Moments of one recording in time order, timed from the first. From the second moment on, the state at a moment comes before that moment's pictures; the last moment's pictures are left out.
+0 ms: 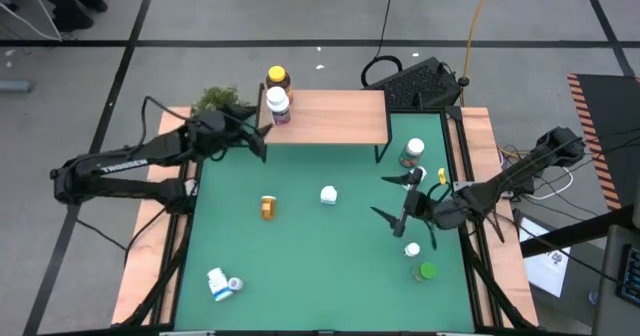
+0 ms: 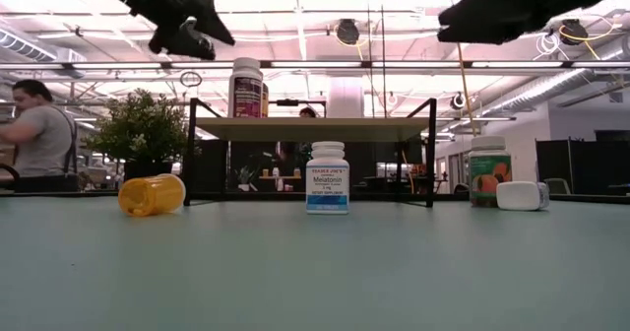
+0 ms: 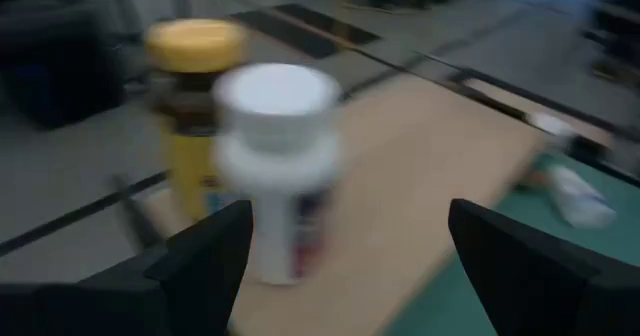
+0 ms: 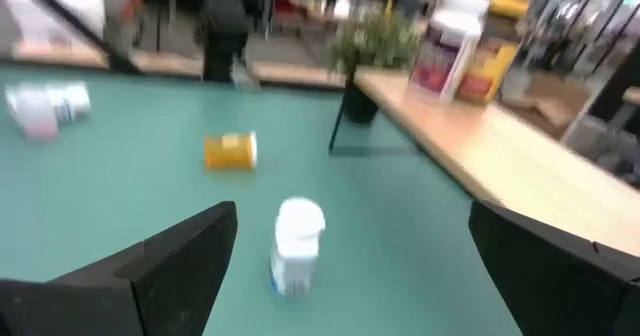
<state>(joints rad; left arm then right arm) 0.33 0.92 0.77 -0.18 -0.35 -0.19 0.51 0.99 0.48 0.16 0.87 0.08</state>
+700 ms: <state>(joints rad) -0.01 1.19 0.77 0.23 -0.32 -0.01 0.04 0.73 0.65 -0.78 0.75 0.43</state>
